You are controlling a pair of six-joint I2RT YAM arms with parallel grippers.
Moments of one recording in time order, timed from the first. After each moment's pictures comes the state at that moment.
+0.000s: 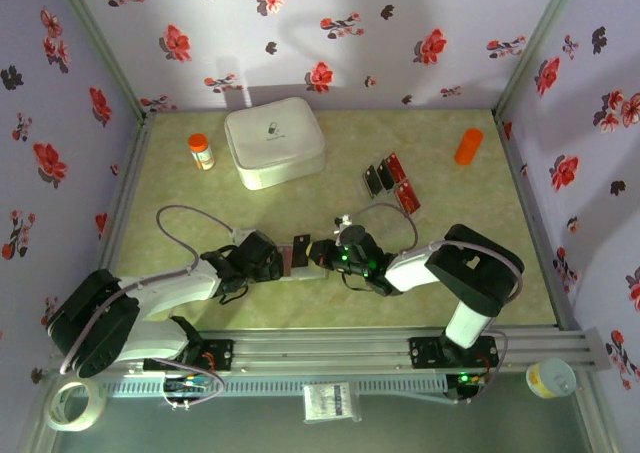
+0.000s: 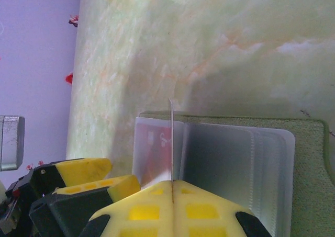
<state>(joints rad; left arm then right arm) -0.82 1.26 0.48 -0.34 -0.31 -0.81 0.91 1.69 0.50 0.70 -0.16 1.09</state>
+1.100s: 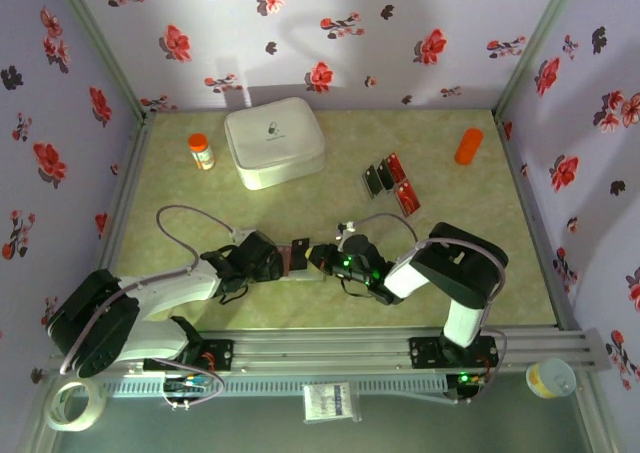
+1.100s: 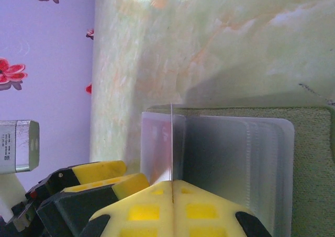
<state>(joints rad) -0.82 1.26 0.48 -0.34 -0.31 -0.81 0.93 1.78 0.44 0.94 -0.14 1.22</state>
